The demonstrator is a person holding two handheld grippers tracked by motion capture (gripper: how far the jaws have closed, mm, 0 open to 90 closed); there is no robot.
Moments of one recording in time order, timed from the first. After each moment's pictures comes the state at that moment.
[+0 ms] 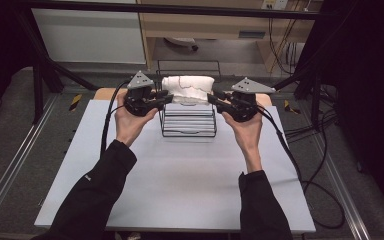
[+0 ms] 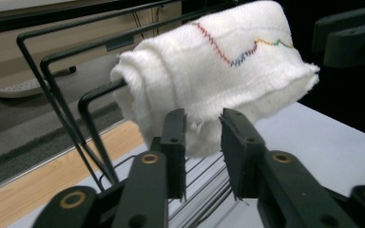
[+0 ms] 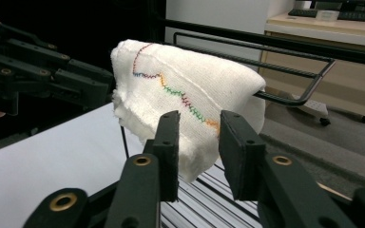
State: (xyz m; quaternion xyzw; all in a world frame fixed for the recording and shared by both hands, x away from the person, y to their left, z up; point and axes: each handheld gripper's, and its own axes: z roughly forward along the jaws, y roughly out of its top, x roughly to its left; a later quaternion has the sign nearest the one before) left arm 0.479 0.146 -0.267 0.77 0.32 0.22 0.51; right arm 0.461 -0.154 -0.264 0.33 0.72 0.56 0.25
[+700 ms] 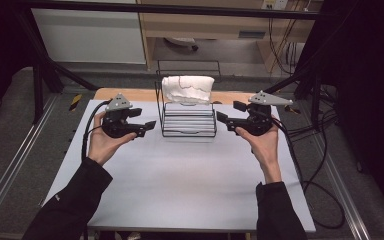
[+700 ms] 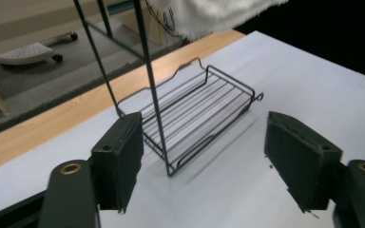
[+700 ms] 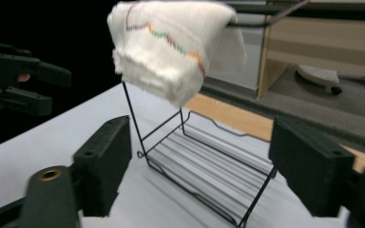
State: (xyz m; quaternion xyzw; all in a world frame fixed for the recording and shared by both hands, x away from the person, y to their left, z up) left arm 0.442 0.201 -0.305 0.80 0.33 0.20 0.47; right arm 0.437 -0.191 -0.284 0.37 0.72 0.55 0.21
